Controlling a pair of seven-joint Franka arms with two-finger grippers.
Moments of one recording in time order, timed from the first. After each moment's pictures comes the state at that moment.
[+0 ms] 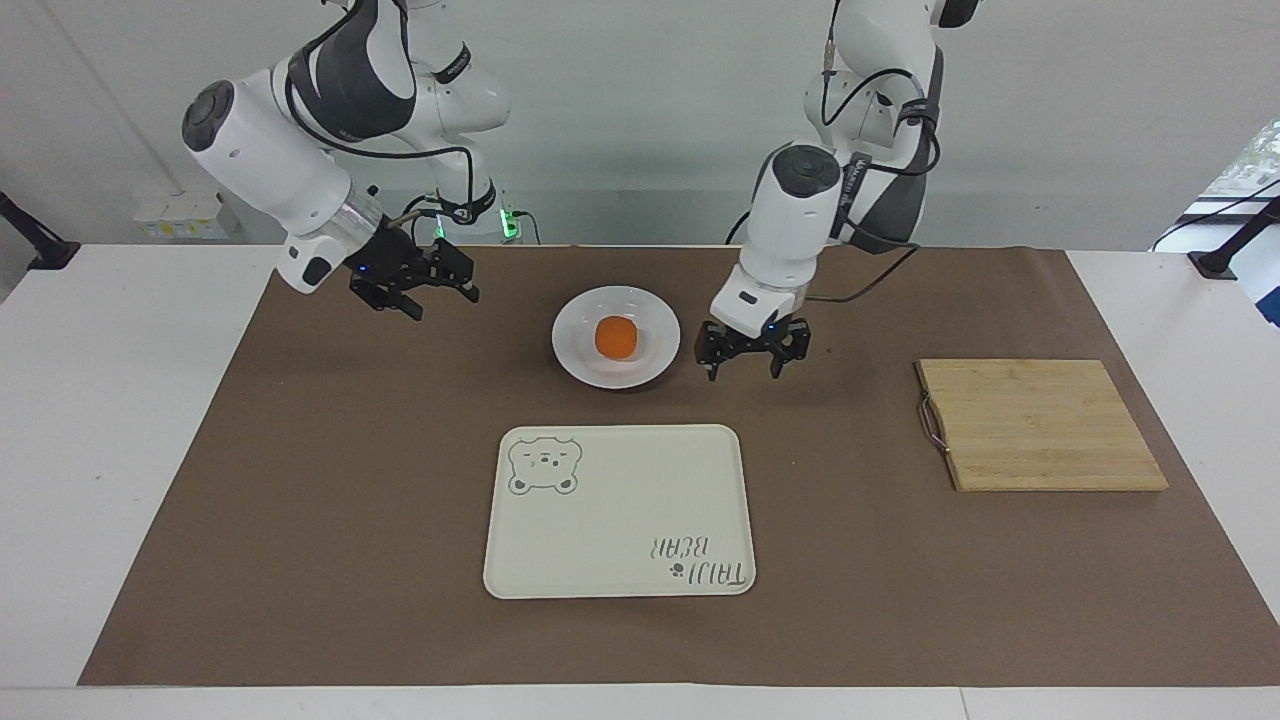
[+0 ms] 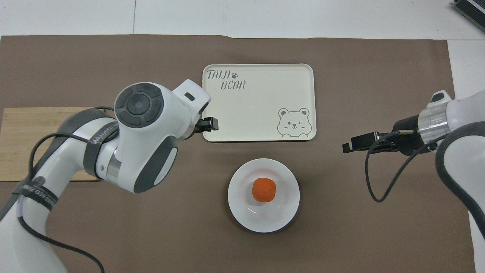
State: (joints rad) left arm -0.50 0.20 0.01 -1.79 -0.03 2.09 -0.49; right arm 0.13 -0.04 -0.13 -1.98 0.51 1.79 -0.18
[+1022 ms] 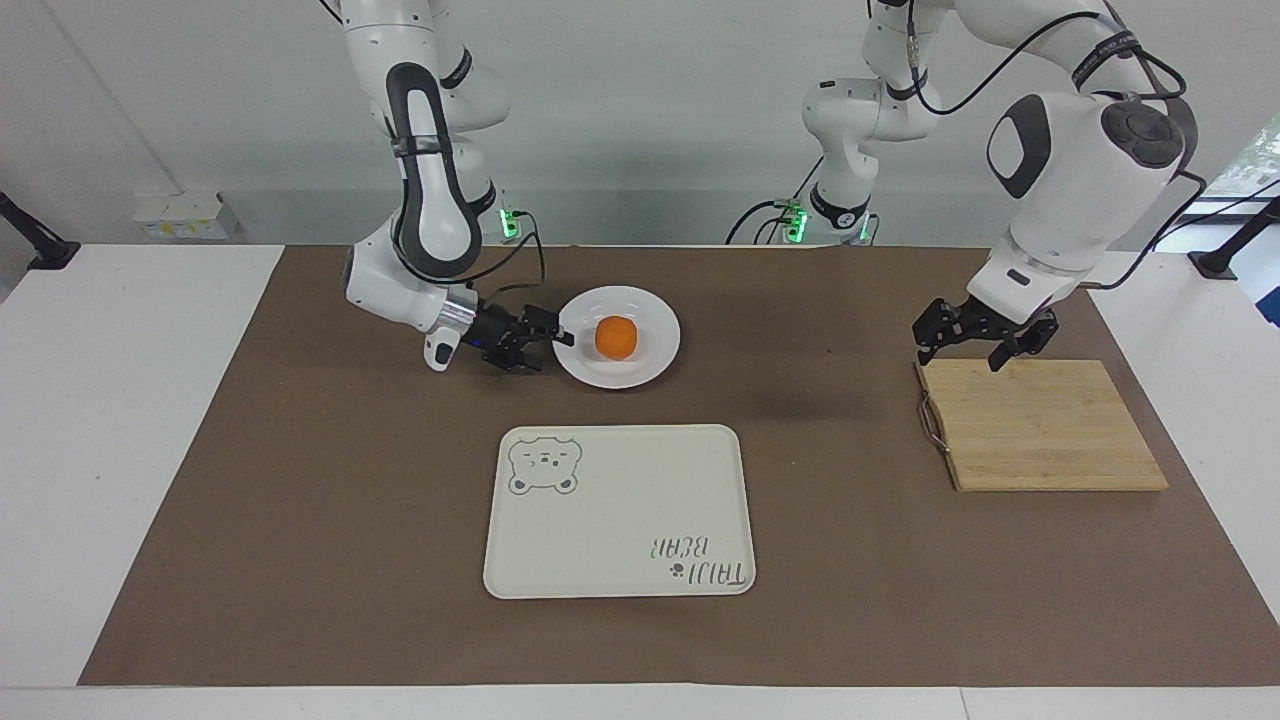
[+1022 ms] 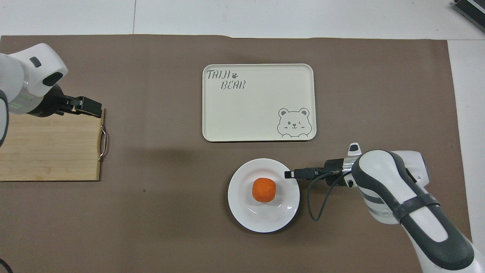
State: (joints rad) left arm -0.10 0.10 0.02 -1.66 -0.05 1.78 0.07; right arm 0.30 0.10 -0.12 -2.40 1.20 2.17 -0.72
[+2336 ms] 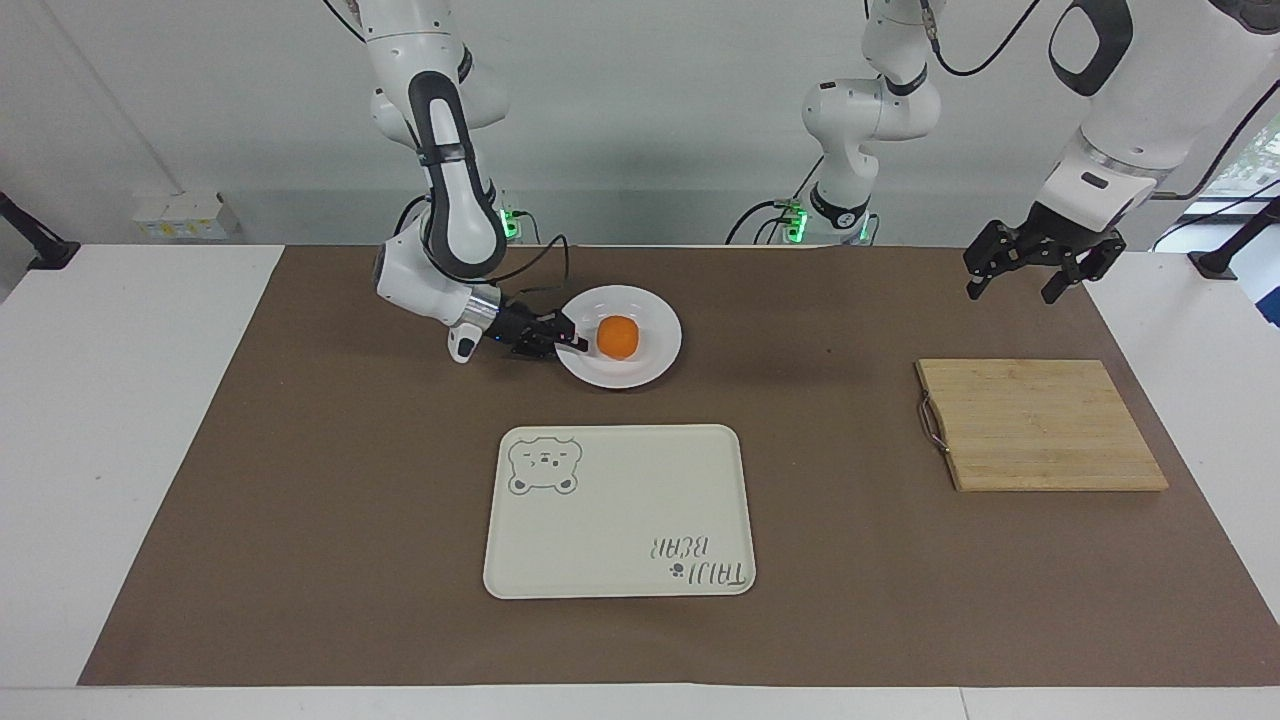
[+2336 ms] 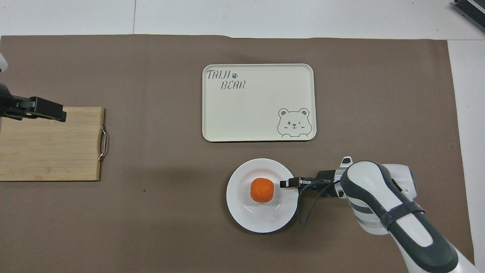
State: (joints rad) left arm -0.08 0.03 0.03 -1.55 -0.04 1.60 0.05; right arm 0.35 0.09 -0.13 -2.48 1.28 2.22 -0.66
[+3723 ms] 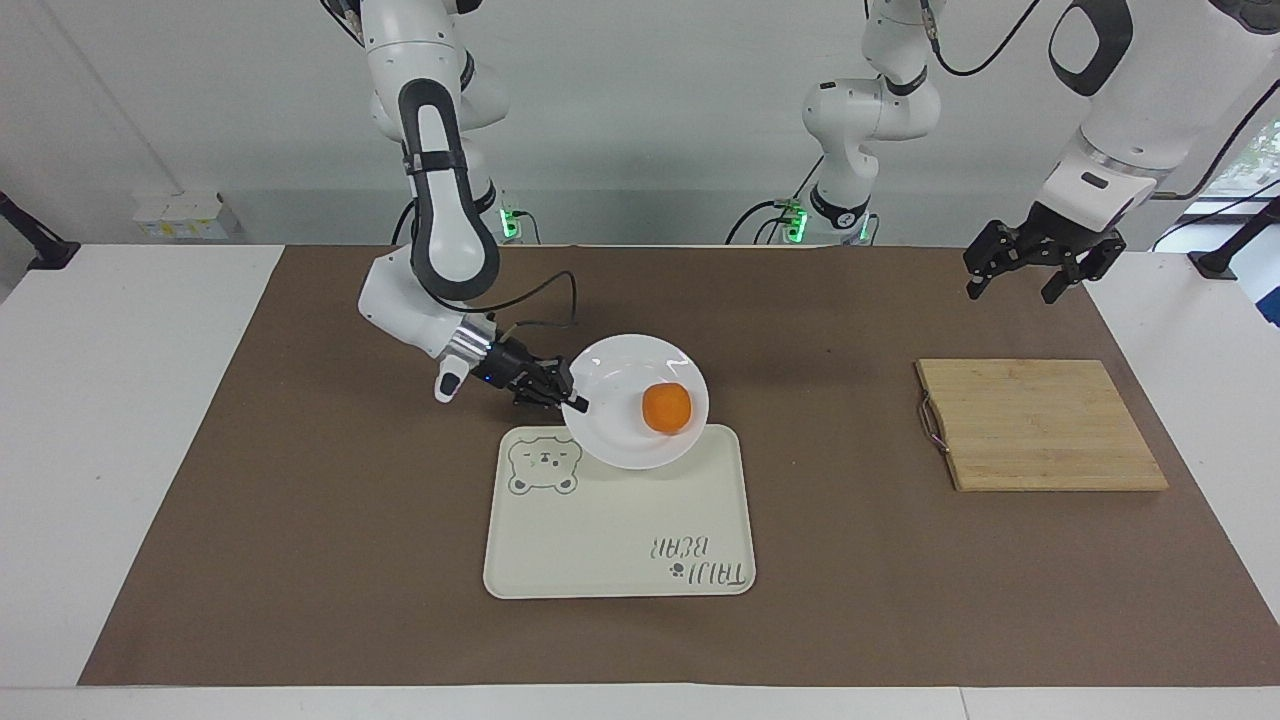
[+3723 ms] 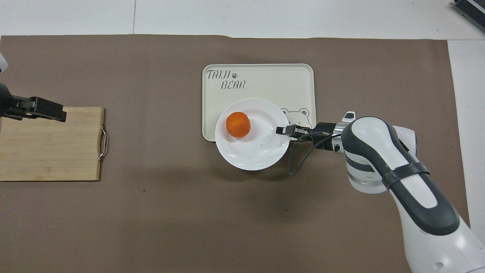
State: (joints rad) left arm -0.08 0.03 0.03 -1.55 -0.04 1.60 0.05; right arm 0.35 0.27 -0.13 -2.08 1.41 2.32 -0.66
